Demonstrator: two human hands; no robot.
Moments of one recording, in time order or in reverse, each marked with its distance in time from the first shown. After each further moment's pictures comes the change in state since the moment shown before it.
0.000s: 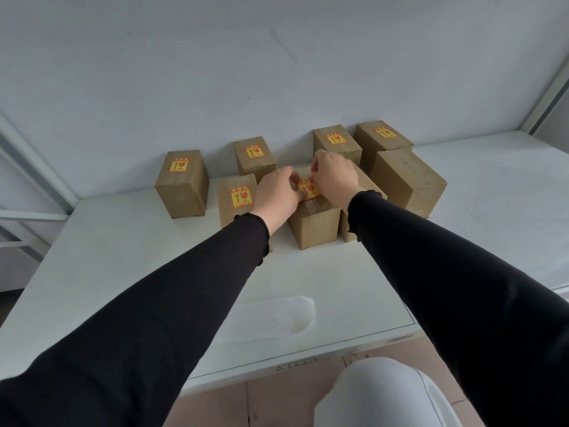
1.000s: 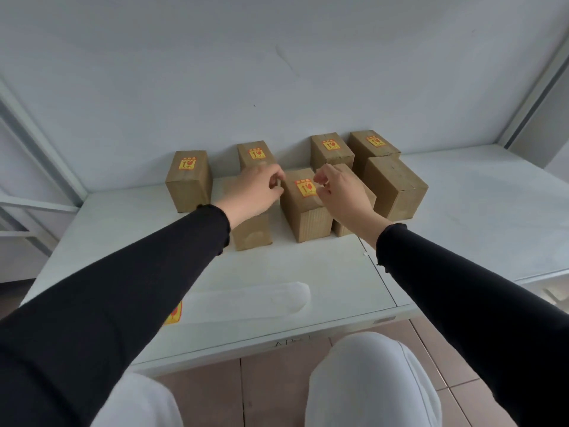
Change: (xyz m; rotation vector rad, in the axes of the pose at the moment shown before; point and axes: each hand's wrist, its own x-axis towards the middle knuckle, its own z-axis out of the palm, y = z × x) left_hand -0.027 -0.017 -0.060 0.201 -0.067 0.213; right_hand -0.079 0.007 -0.040 0.092 0.051 -0.193
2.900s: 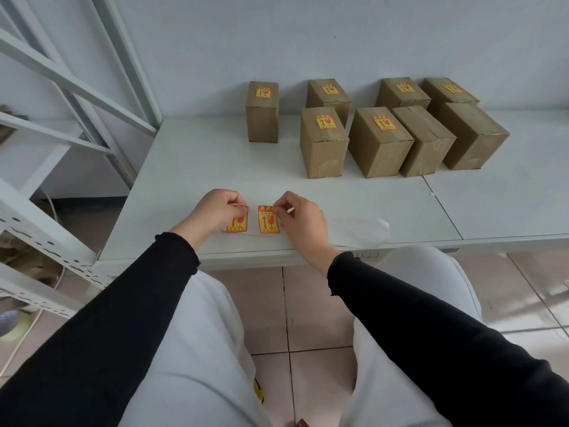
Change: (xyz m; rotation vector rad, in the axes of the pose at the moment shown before) left_hand -0.239 -0.160 -0.014 -0.441 -0.123 -0.596; right_hand -0.169 -0.190 0.144 0.396 -0.178 0.106
